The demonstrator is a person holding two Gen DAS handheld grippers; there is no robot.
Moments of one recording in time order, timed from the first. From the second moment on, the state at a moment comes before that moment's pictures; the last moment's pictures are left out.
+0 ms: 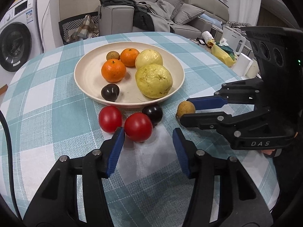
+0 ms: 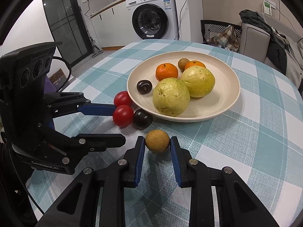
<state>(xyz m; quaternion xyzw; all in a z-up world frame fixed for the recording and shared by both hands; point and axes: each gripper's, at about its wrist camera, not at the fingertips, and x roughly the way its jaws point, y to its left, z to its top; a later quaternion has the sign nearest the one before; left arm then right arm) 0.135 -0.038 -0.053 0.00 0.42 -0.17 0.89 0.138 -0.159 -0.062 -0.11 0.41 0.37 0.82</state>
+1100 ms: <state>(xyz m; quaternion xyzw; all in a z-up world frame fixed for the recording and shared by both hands) 0.129 -0.022 -0.033 -0.04 0.37 -0.16 0.91 0.144 -0.173 -0.048 -0.08 0.38 0.35 0.85</state>
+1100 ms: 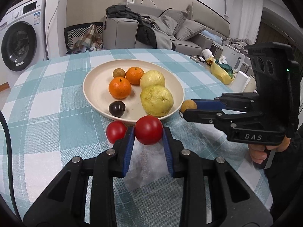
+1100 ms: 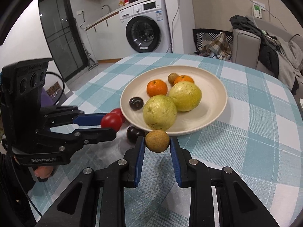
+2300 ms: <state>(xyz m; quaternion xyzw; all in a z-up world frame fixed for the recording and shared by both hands) 0.178 -0.031 -0.026 -0.02 0.34 -0.10 0.94 0.169 -0.187 -0.042 -0.02 0.35 0.27 0.90</state>
